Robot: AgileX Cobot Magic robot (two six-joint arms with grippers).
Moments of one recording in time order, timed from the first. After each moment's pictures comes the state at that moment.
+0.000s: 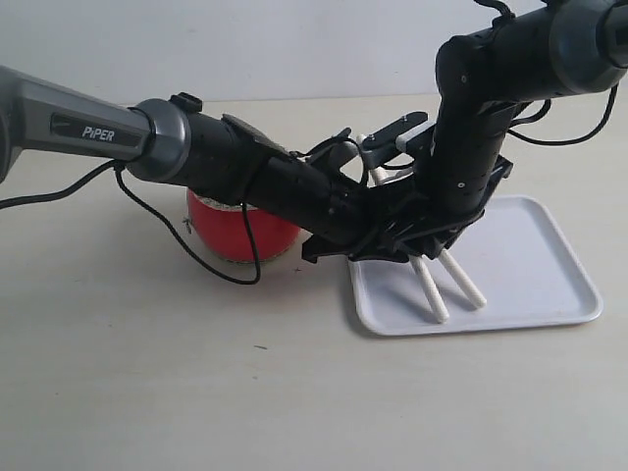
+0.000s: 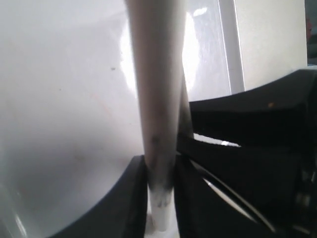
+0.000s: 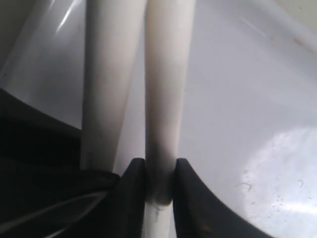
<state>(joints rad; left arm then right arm) -0.68 2.28 -1.47 -1.41 0.66 0.61 0.31 2.02 -1.31 -0.04 0.88 -0.16</state>
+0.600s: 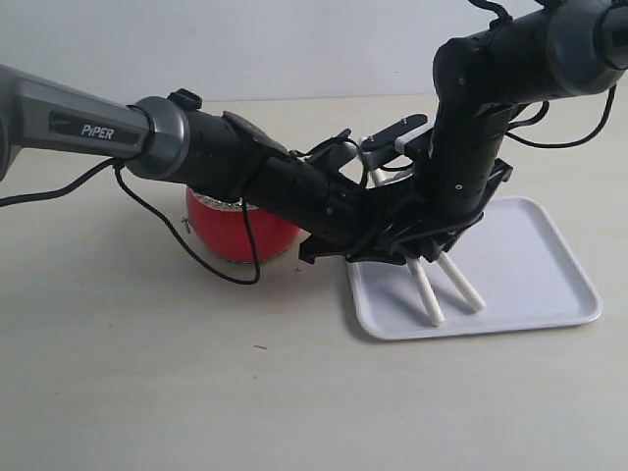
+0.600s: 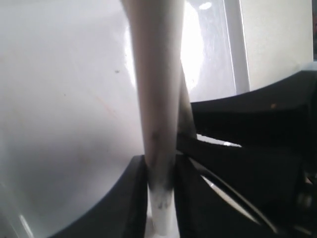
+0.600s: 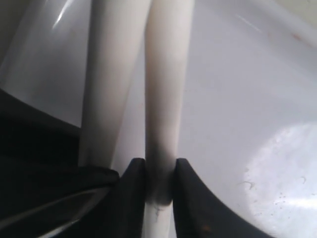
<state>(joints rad) -0.68 2.28 -1.48 -1.36 0.67 0.58 0.31 2.02 -1.31 -0.06 0.89 -0.11</state>
